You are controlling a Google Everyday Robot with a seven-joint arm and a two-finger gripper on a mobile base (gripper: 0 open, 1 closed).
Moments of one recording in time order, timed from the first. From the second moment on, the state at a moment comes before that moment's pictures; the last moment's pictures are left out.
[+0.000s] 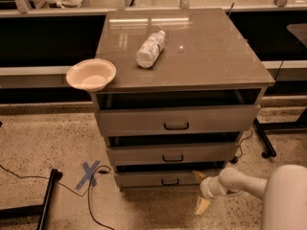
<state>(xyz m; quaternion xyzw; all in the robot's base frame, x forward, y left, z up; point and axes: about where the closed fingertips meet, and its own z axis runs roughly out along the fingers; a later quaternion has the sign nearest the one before) 0.534 -0.207 0.224 -0.67 0.69 0.11 0.26</state>
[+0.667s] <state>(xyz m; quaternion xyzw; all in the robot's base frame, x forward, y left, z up) 0.544 -0.199 0.224 -0.70 0.67 0.07 0.25</state>
